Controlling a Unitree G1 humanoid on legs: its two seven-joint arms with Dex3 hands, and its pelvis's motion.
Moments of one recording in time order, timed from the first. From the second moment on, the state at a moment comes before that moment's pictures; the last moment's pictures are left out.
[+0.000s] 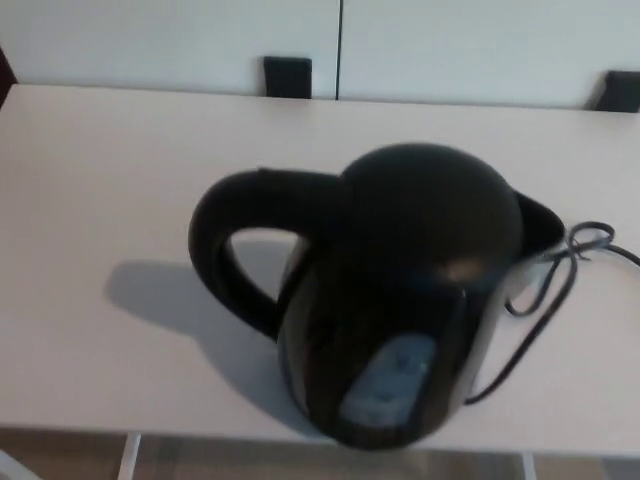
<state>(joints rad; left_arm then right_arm) 0.33 0.41 0.36 0.71 -0.25 -0.09 -0.36 -0.06 -0.44 0.12 1.25 -0.25 -0.41 0.01</state>
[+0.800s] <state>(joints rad) 0.35 0.44 0.30 0.70 -0.25 -0.09 -0.40 -0.05 -0.43 0.12 1.25 -0.25 -0.41 0.01</state>
